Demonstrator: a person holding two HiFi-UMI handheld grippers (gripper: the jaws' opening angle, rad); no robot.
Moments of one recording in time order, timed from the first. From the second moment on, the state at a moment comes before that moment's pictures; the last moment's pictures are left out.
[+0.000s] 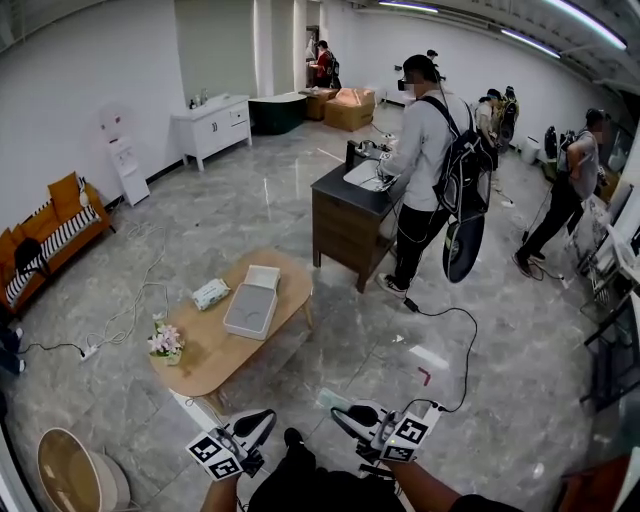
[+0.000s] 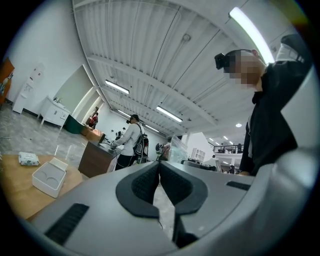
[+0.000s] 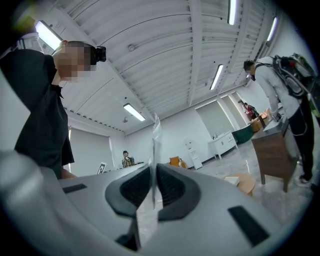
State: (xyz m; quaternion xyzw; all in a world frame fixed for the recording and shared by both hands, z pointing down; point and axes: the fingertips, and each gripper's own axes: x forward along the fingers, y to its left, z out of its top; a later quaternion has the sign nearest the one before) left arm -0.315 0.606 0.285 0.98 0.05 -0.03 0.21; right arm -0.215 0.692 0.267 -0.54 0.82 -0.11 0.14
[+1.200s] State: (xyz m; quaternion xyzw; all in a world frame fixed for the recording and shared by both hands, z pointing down) left arm -0.200 0.333 0.277 0.98 0.05 -0.05 0.19; right arm -0.105 0.432 0.245 -0.56 0.82 -0.09 0.10
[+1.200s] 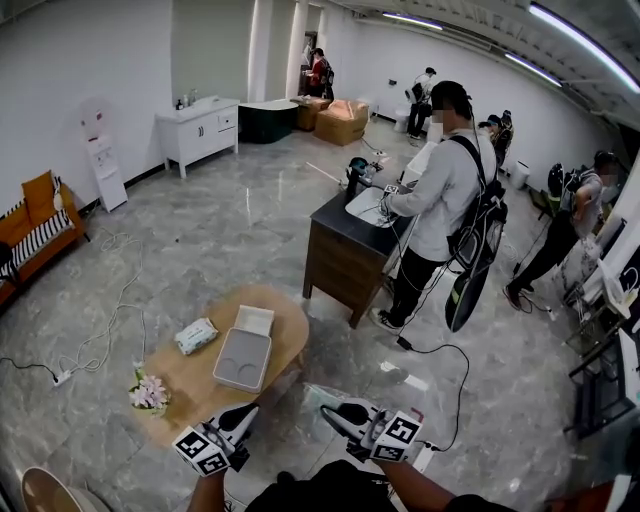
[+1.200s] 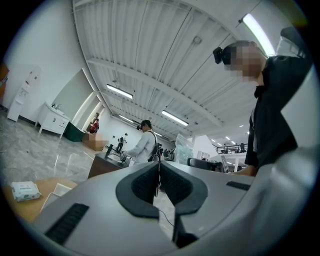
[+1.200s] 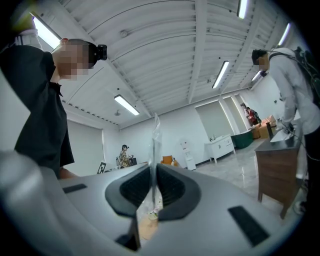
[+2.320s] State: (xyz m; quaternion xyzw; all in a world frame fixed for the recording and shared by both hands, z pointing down) left arm 0.018 0.174 0.268 0.97 -0.08 -0.07 0.20; right arm 0.159 0.266 0.246 -0.49 0.86 -0.10 0.12
